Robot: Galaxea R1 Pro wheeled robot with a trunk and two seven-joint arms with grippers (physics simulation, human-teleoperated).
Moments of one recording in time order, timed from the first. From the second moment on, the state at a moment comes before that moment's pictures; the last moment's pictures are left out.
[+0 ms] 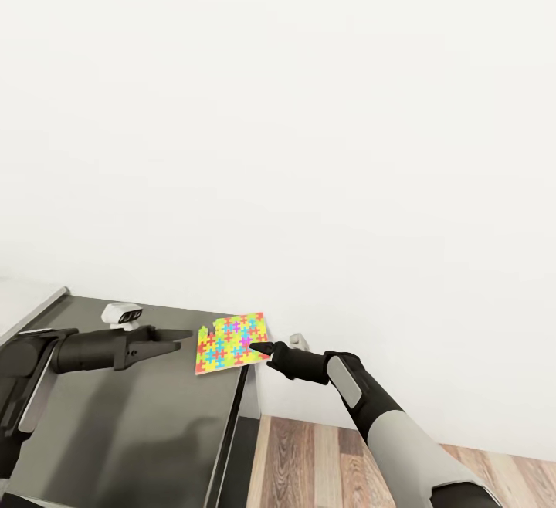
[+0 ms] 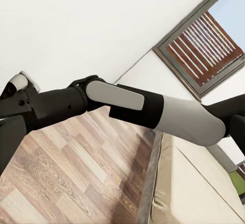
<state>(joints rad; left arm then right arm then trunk) -0.47 0.35 0.13 -1.48 0.25 1.00 -1.57 -0.74 0.17 0.07 -0.53 -0.61 0.68 0.55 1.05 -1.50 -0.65</state>
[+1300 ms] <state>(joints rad) -0.48 0.35 0.13 -1.48 0.25 1.03 -1.57 -0.74 0.17 0.07 -0.54 -0.60 0.67 0.62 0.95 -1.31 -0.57</state>
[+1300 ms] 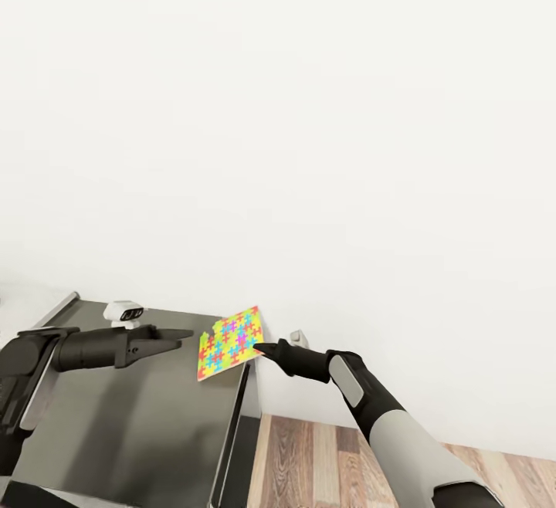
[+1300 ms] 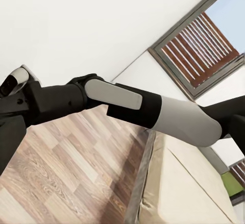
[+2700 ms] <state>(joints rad) -0.48 0.35 0.13 -1.48 0.24 1.03 -1.57 -0.72 0.12 0.06 -0.59 -0.62 0.67 0.69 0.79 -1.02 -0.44</state>
